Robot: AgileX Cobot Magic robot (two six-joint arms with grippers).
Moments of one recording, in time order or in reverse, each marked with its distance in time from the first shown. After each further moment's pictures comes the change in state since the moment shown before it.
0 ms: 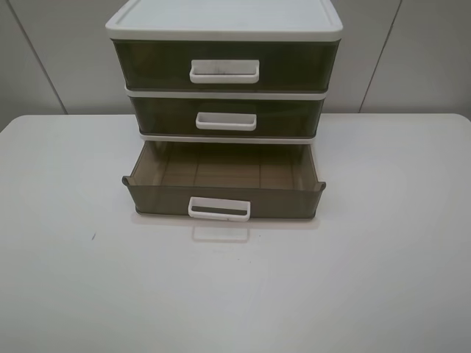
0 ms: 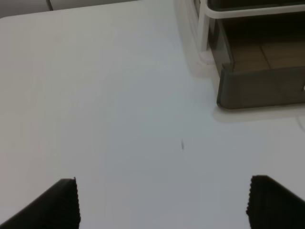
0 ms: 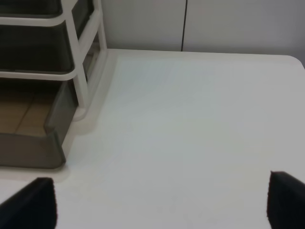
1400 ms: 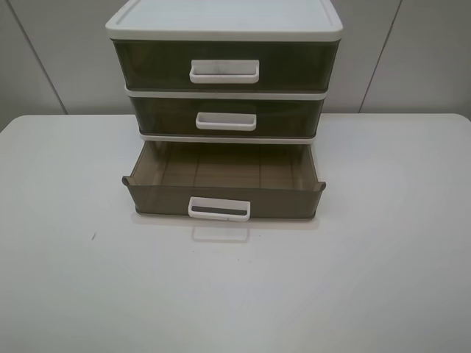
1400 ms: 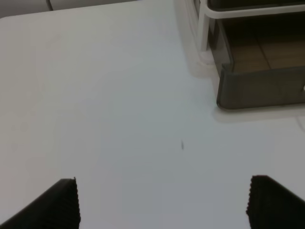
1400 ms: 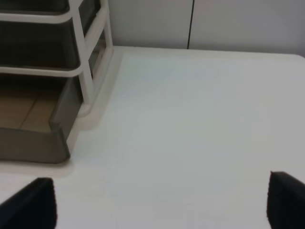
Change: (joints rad) left arm 0.000 0.000 0.000 0.000 0.000 0.000; right arm 0.016 0.050 0.000 0.007 0.000 0.000
